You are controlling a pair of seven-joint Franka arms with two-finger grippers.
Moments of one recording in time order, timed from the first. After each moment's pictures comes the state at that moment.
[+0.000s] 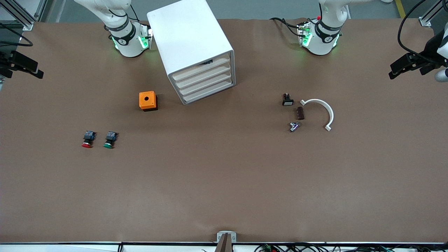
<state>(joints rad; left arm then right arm) 0.07 -0.16 -0.06 -1.74 0.02 1.53 -0.10 -0.15 -0.03 0.08 -1.47 0.04 1.35 -0.02</state>
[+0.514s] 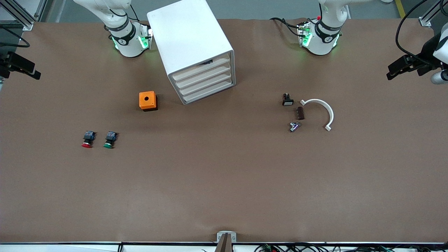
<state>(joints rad) 0.07 -0.16 -0.06 -1.75 0.02 1.53 -0.10 -0.14 -0.03 0.05 -1.47 0.04 1.37 -0.01</state>
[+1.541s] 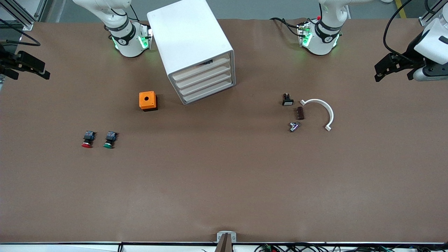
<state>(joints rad) 0.07 -0.15 -0.14 -1.72 0.00 1.58 -0.10 -0.10 -0.03 0.05 -1.47 0.04 1.36 -0.01</state>
